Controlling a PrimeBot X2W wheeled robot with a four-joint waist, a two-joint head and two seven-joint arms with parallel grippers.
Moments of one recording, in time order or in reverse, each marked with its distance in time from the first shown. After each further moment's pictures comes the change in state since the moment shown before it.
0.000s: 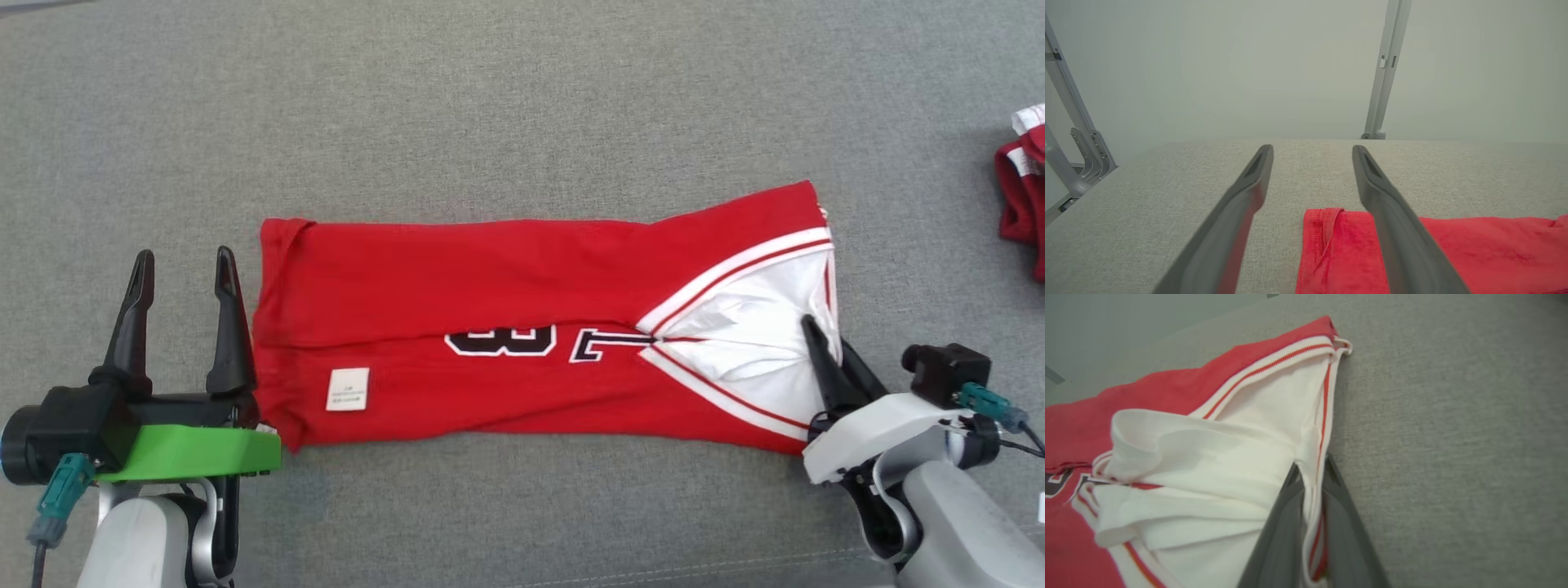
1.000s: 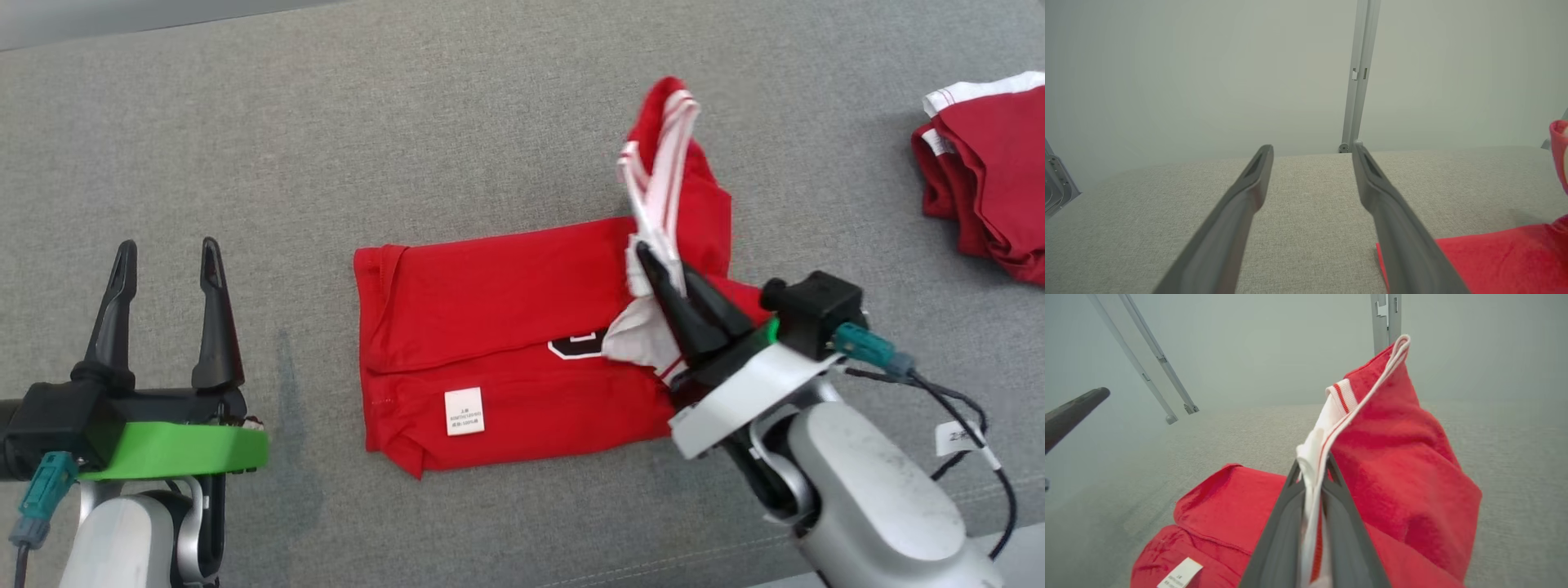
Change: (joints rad) left arm 0.004 0.029 0.009 -0.048 0.006 0.012 0.018; right arm -0.116 -0.029 0.198 -0.320 -0.071 -0.002 0.069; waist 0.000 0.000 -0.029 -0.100
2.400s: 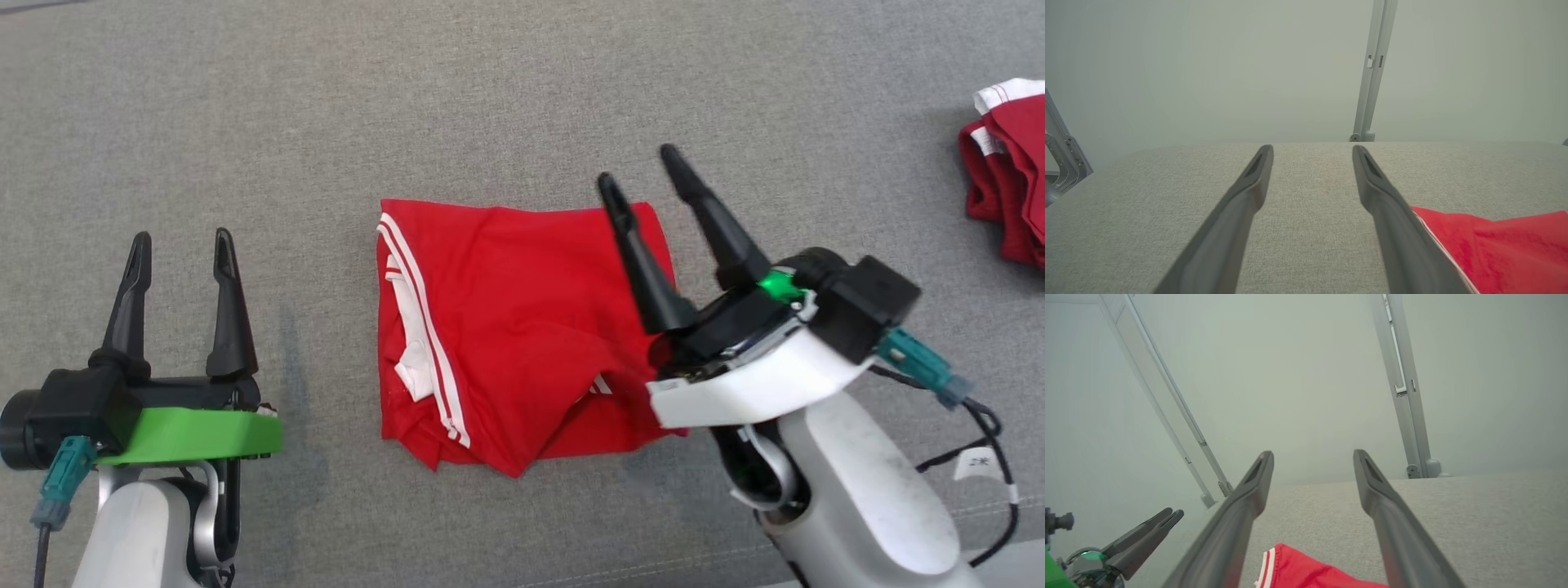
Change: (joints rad) left arm -0.043 -0.024 -0.025 0.057 0.000 0.011 -0.015; right arm -0.006 0.210 -0.016 -0.221 -0.037 0.000 -0.064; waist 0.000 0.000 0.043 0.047
